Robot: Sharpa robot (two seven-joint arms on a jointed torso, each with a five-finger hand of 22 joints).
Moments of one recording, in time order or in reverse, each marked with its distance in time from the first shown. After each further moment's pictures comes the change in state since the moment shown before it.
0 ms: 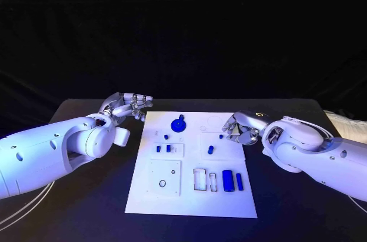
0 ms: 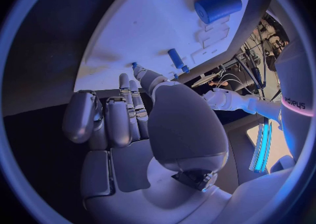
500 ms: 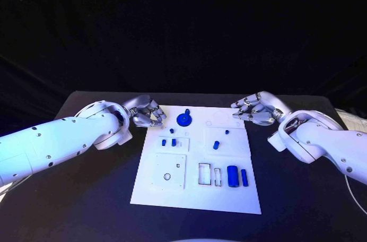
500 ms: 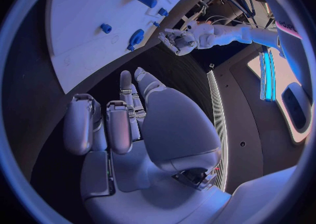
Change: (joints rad) left arm 0.005 0.048 0.013 -0.045 -0.980 0.112 -0.291; left_hand 0.034 -0.042 0.013 -0.024 0.000 -0.017 0.004 -0.019 -0.001 0.010 0.002 -0.046 -0.009 0.148 -0.003 0.205 0.308 -0.059 0.169 -0.001 0.338 0.242; right arm 0.022 -0.016 0.000 -0.082 0.632 -0.159 0.267; right_hand 0.059 0.100 -0.228 -0.002 0.076 -0.081 0.003 0.016 0.004 -0.057 0.001 0.209 0.332 0.001 -0.009 0.089 0.069 -0.016 0.030 -0.005 0.072 0.105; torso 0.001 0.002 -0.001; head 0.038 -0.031
